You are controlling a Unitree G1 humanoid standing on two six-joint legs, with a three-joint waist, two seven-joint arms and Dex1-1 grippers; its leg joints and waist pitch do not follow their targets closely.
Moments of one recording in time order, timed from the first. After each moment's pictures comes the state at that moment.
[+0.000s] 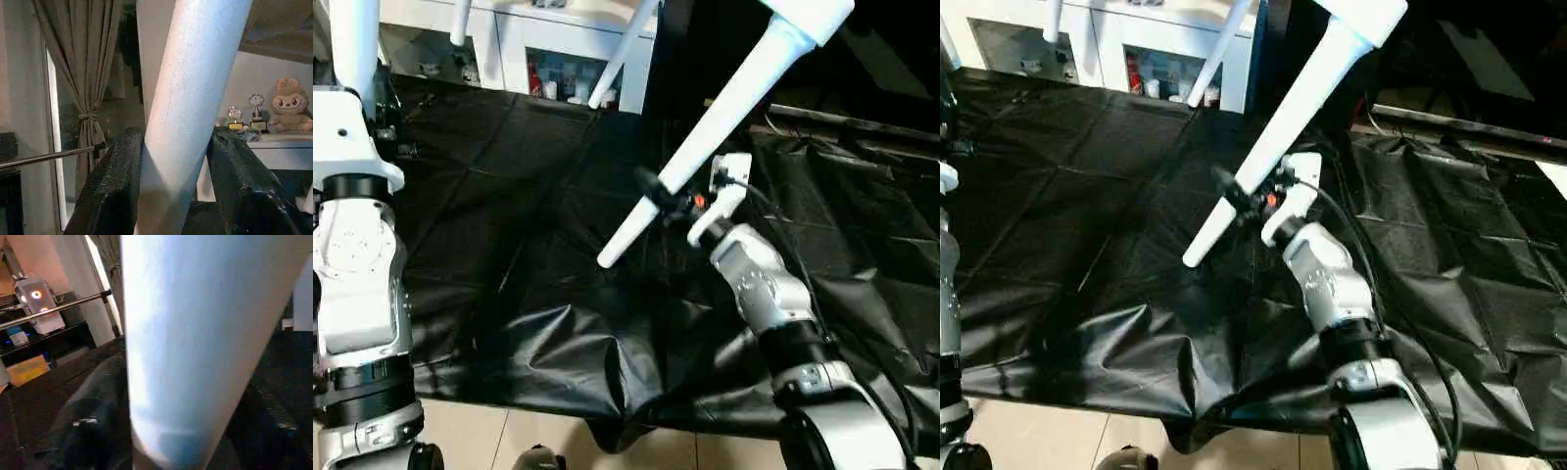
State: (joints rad) left arm -0.44 0.33 0.35 -0.06 0.06 0.02 0.00; right arm -0.67 -0.03 -0.03 0.63 0.49 0.06 0.58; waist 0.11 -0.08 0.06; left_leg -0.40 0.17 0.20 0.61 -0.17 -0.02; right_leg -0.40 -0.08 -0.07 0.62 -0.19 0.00
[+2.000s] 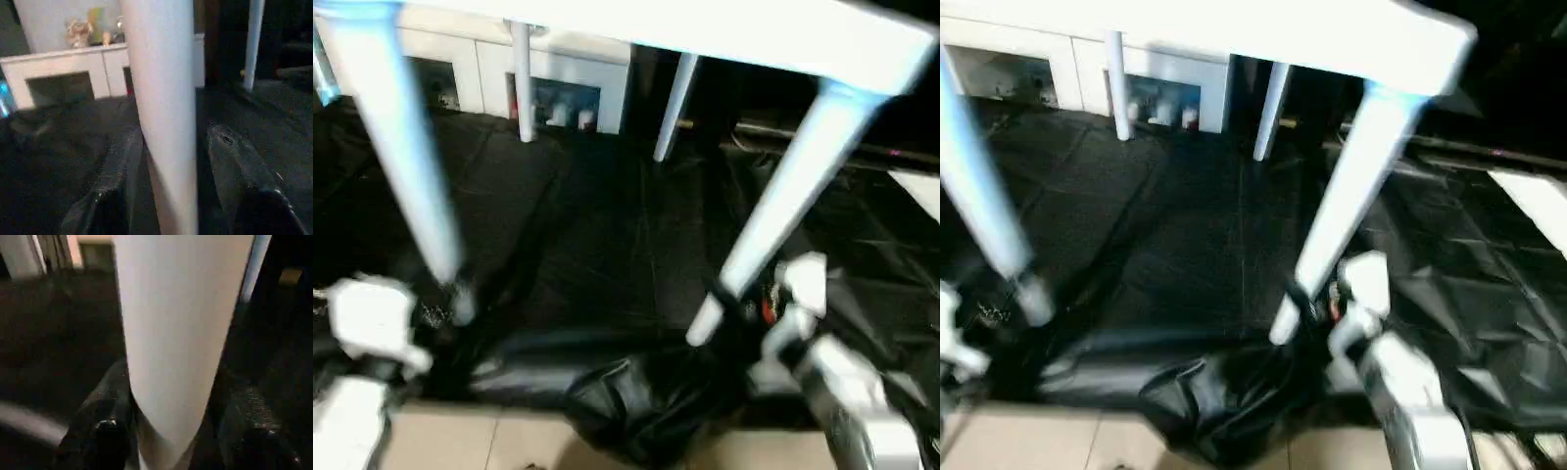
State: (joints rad) left arm 0.30 0.32 0.24 -0.36 -0.16 -0.02 -0.30; right arm 0.06 -0.22 -0.01 -0.10 0.36 0.24 0.47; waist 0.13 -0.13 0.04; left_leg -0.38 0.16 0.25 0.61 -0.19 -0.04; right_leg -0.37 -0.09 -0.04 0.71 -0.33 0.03
